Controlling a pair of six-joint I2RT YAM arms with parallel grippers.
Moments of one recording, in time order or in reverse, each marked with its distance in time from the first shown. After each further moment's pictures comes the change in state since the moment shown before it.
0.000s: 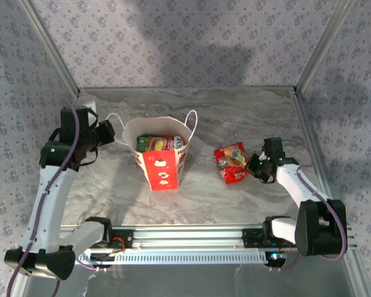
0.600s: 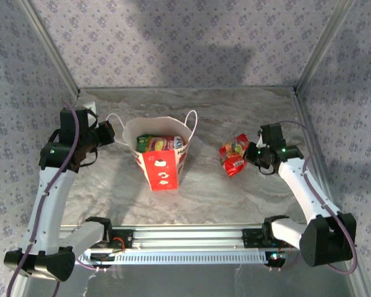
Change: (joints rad) left arm 0.000 -0.010 -0.009 0.003 0.000 0.007; right arm 0.128 -0.083 0.259 -0.220 0.097 -0.095
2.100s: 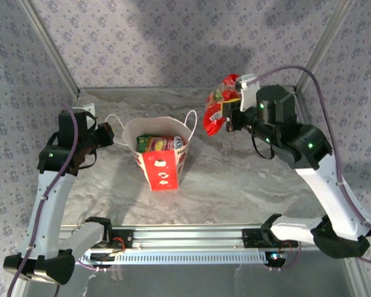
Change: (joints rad) left arm 0.000 -0.029 -0.012 0.001 0.000 0.012; right arm 0.542 0.095 0.885 -0.148 0.296 -0.332
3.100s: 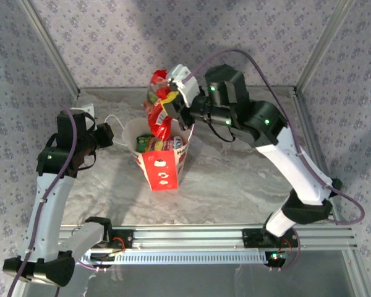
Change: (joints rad) left arm 0.000 -0.017 0.000 -0.001 0.000 0.004; right arm 0.217 0.402 0.468 -0.016 -0.253 -0.274
